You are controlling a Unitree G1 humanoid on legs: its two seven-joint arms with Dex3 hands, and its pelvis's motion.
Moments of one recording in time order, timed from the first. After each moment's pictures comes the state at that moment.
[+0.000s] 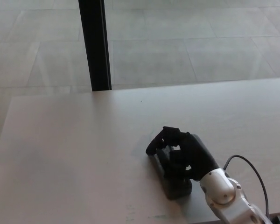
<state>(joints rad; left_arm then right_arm) -0.03 0.49 0.52 0.91 -0.18 0.09 0.14 -0.50 -0.12 0.34 0.55 -0.20 -0.07 -0.06</state>
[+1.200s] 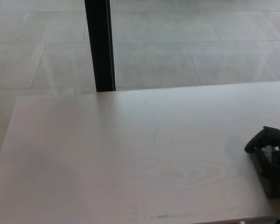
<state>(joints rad) 0.01 0.49 0.54 0.88 -0.21 0.08 0.15 -0.44 -0.51 0.10 0.75 -0.23 -0.21 -0.08</state>
